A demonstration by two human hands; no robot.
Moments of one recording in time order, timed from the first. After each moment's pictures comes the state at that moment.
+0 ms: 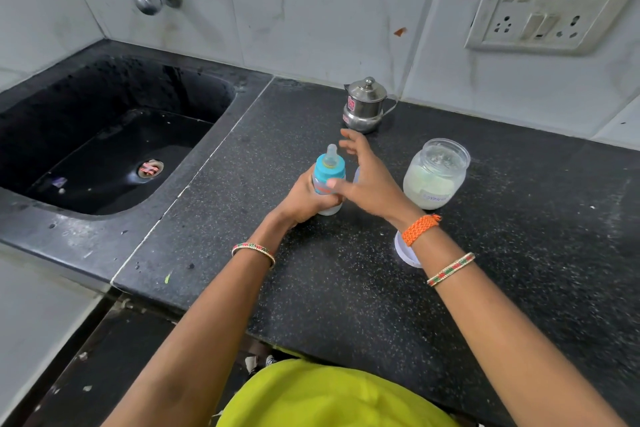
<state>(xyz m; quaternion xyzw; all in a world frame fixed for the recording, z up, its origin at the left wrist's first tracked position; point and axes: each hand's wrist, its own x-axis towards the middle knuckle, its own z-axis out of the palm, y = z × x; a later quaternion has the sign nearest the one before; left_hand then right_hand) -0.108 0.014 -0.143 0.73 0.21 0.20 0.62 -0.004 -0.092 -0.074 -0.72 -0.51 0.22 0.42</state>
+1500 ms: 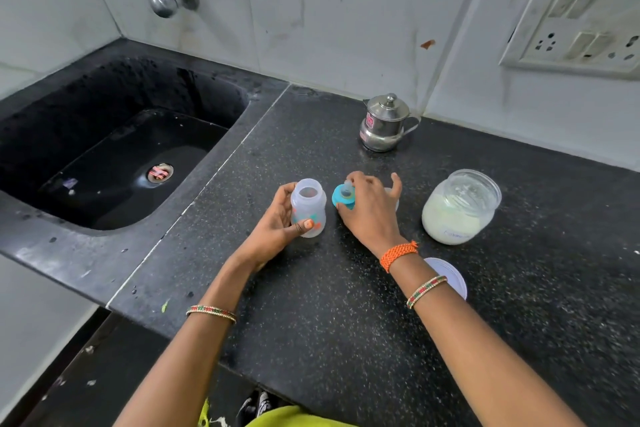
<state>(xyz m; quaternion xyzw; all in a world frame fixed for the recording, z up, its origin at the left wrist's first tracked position) -0.161 0.034 -0.145 0.63 0.24 0.22 0.70 0.008 -0.049 -0.123 -0.83 -0.52 -0.03 0.19</state>
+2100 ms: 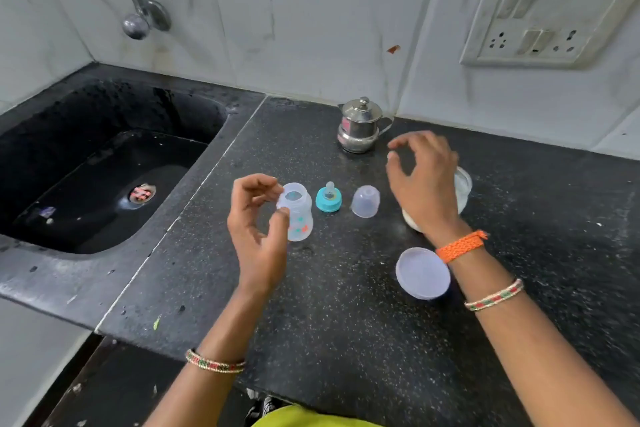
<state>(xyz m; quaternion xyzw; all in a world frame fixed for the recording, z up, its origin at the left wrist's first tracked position) -0.161 -0.032 -0.071 0.62 0.24 0.58 0.47 0.042 -0.103 -0.044 -0.79 -0.45 -0.15 0.39</state>
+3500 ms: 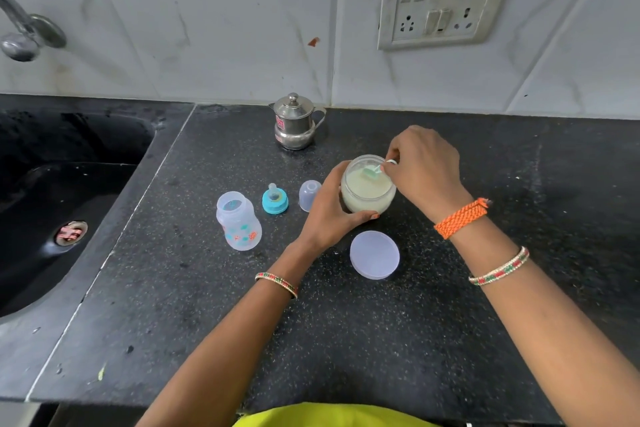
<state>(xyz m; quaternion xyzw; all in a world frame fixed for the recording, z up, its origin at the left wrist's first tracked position) -0.010 -0.055 -0.127 0.80 0.12 0.22 0.54 0.075 -0.168 -0.007 -0.92 -0.36 -0.11 0.11</state>
